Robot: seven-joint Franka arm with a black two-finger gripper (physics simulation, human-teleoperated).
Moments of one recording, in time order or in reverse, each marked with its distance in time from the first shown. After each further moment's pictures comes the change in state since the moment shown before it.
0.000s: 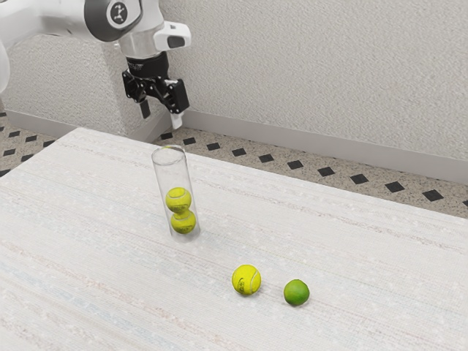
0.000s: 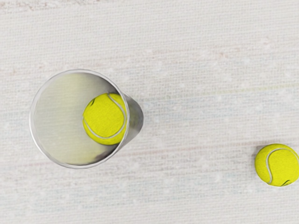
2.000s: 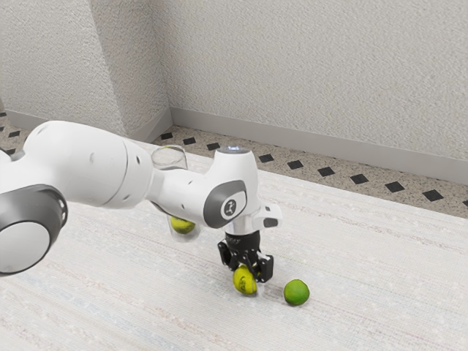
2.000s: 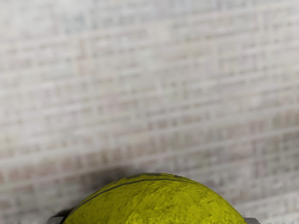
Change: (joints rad) arm -0.095 0.362 -0.193 -0.419 -0.288 0.595 -0.021
